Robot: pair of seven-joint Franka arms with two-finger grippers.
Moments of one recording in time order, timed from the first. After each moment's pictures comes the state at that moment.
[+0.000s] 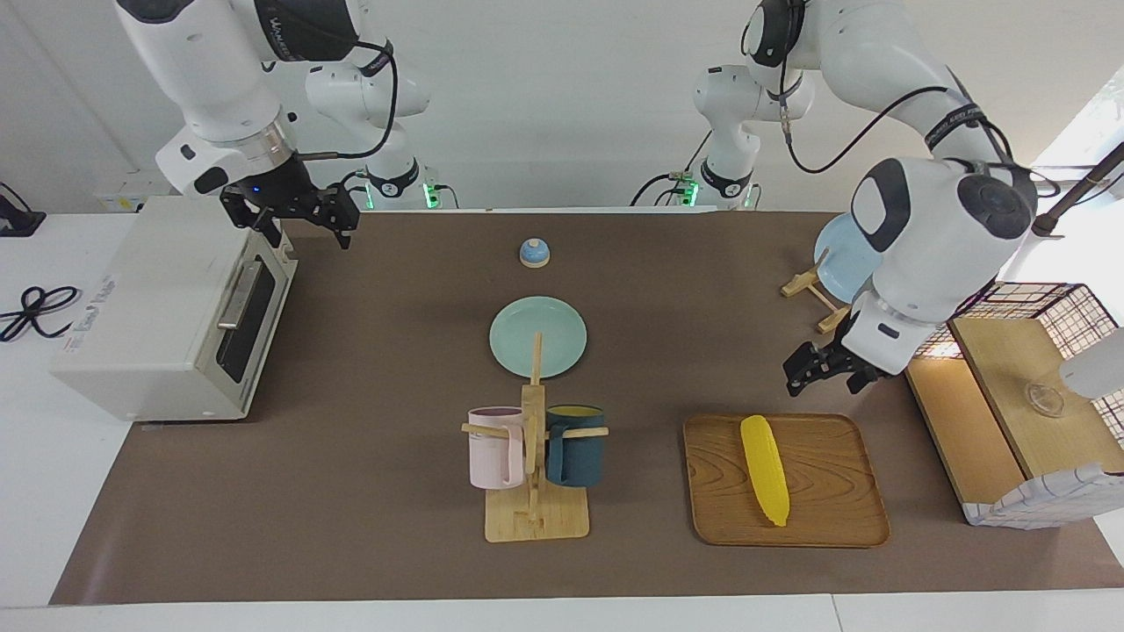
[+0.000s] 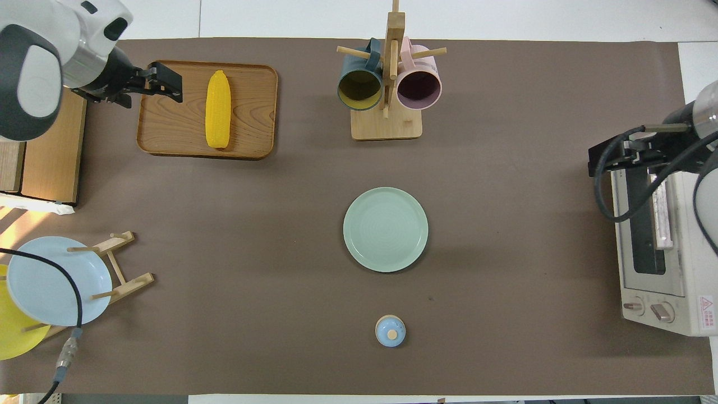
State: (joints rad) left arm -0.17 0.39 0.04 -1.29 -0.10 1.71 -0.12; right arm -0.03 0.05 0.06 -1.52 -0.01 1.51 0.05
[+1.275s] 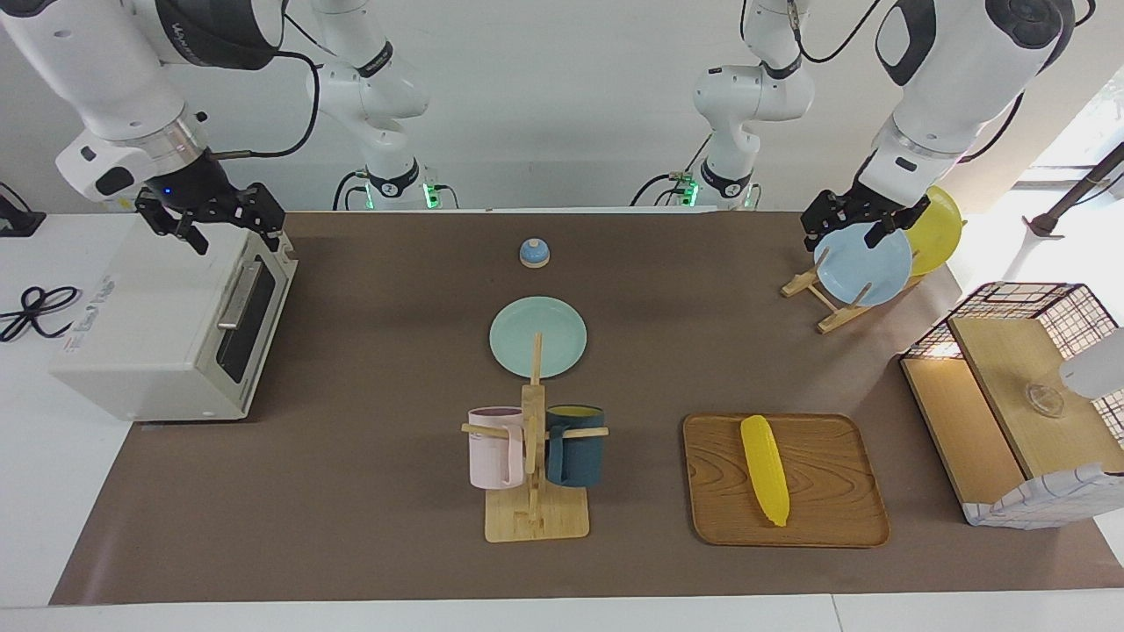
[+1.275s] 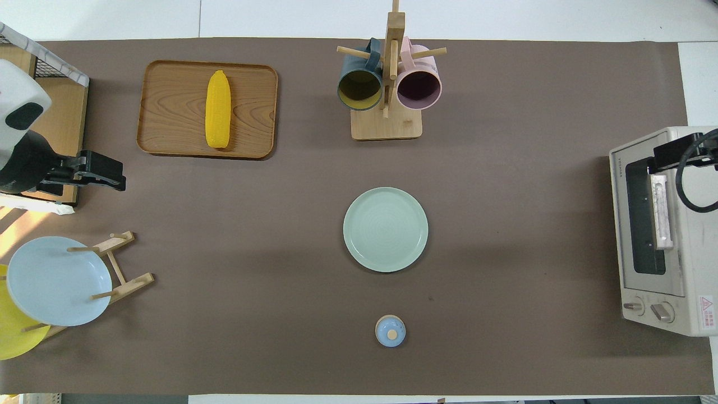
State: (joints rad) left arm -0.15 -0.02 0.01 -1.63 -0.03 1.54 -0.12; right arm -0.08 0.05 0.00 -1.52 -0.01 1.51 -0.11
